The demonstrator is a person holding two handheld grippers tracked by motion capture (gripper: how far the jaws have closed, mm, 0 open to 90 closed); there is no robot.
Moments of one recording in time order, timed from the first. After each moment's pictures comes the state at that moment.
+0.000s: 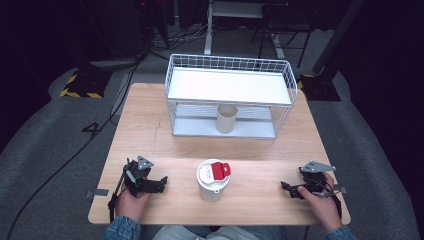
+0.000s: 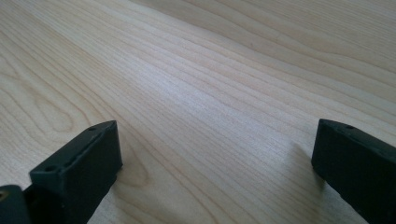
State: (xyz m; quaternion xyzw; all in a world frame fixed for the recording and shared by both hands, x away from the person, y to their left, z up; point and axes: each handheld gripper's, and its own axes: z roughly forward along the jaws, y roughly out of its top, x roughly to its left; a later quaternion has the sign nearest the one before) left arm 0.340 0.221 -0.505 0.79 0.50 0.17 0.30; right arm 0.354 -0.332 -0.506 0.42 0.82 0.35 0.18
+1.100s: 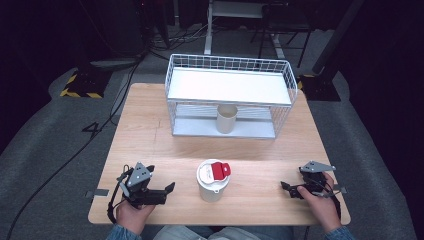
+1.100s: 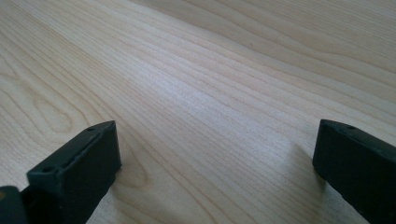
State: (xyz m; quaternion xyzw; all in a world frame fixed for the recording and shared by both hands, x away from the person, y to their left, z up) left arm 0.290 0.205 -0.459 0.78 0.40 0.17 0.45; right arm 0.355 -0.332 -0.506 0.42 0.82 0.34 0.18
